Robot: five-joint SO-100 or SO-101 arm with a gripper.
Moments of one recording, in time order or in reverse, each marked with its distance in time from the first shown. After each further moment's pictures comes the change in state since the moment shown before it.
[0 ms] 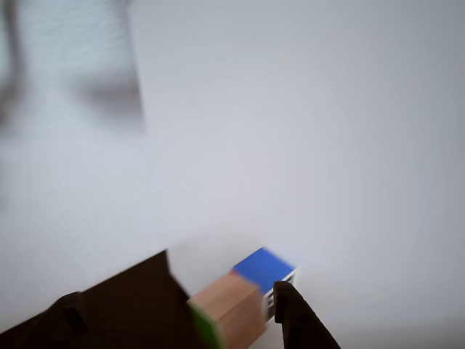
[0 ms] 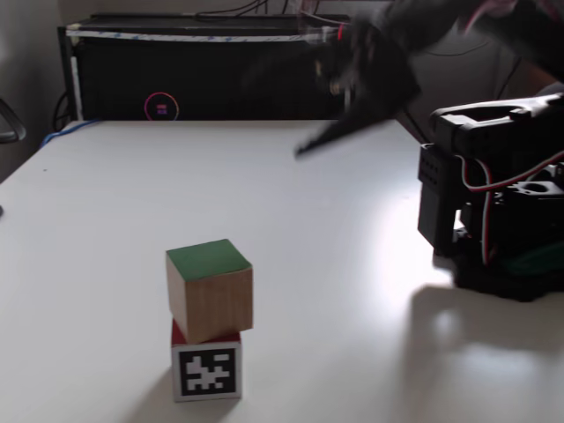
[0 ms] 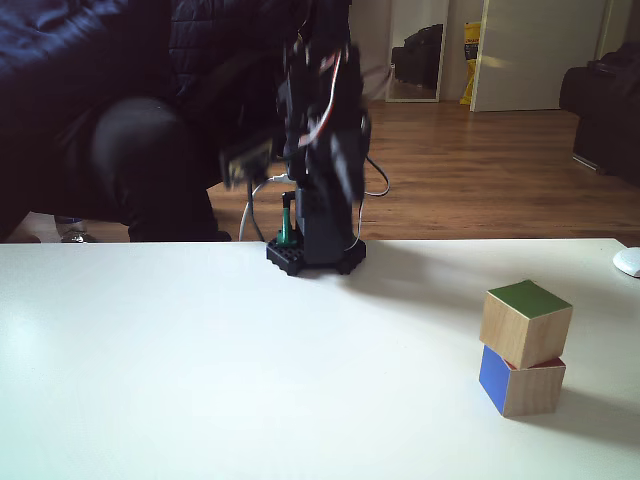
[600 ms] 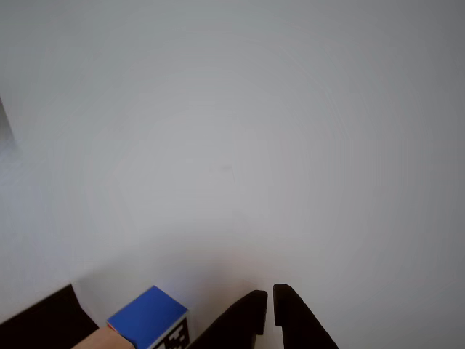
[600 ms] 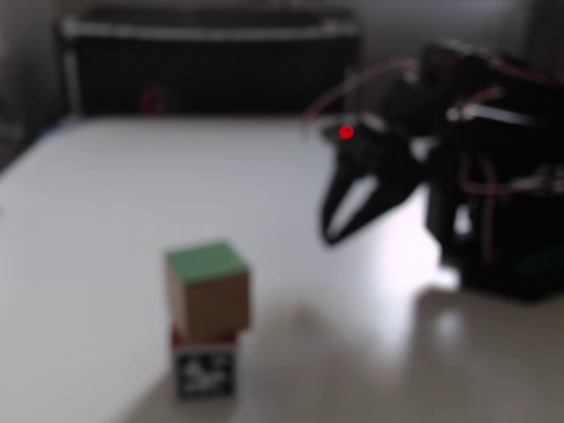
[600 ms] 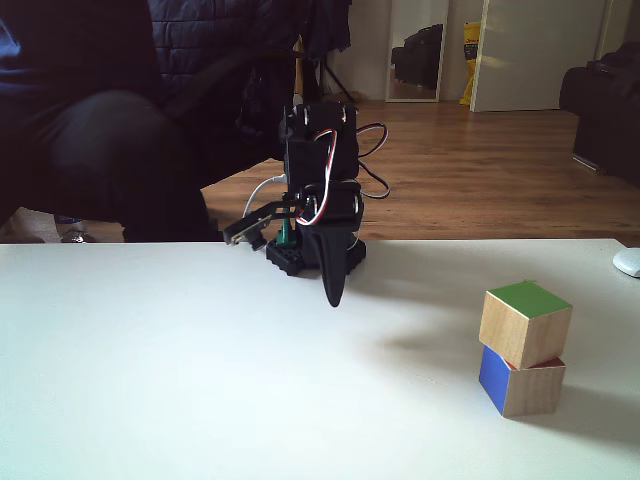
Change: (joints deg) arm 0.9 13.8 21.2 3.9 -3.5
